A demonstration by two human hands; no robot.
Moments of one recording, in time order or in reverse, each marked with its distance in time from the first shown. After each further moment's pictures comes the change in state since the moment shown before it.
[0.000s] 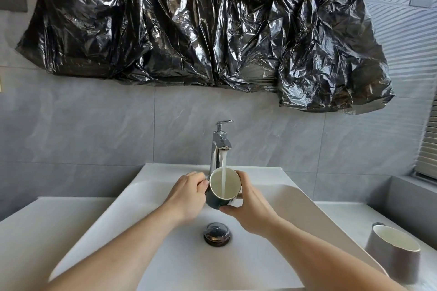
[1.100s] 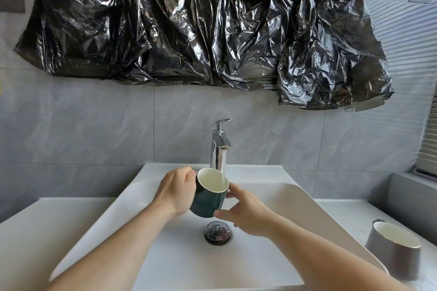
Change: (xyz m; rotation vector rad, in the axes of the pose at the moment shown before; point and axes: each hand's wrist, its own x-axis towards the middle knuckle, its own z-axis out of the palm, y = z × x) left_hand 0.003 -0.011 -0.014 -0.026 0.133 -0.129; right_hand -0.004 -0.009 -0.001 0.064 -0.235 0.048
